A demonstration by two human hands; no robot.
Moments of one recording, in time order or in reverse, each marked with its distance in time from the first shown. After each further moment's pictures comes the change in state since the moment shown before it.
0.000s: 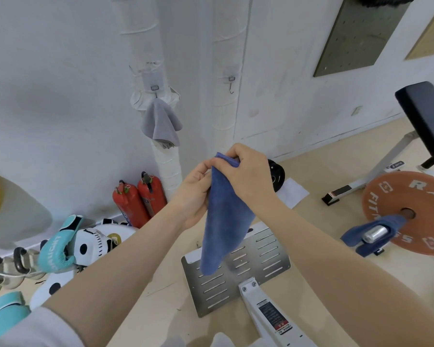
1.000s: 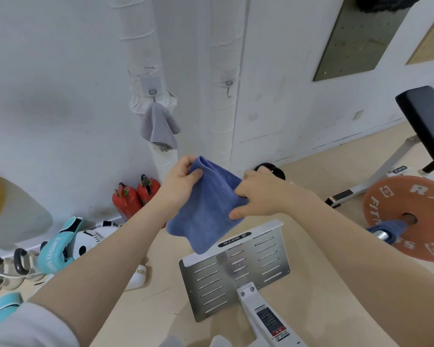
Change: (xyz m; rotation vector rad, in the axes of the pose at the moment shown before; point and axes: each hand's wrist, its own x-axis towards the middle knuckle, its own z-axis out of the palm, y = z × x) left_hand 0.009 0.011 -0.010 0.592 0.243 0.088; right_hand 0.007 0.032 -0.053 -0.879 -0.811 -0.347
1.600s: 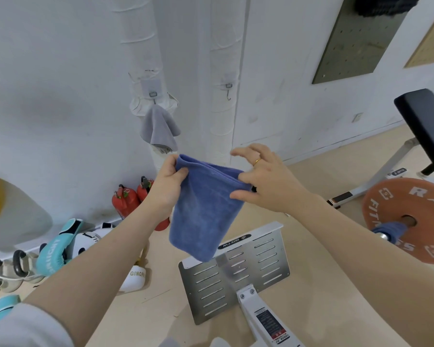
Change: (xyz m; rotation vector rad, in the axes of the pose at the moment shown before) left_hand 0.004 -0.008 -0.013 -0.089 0.093 0.032; right_hand -0.001 0.021 0.012 -0.091 0.599 -0.113
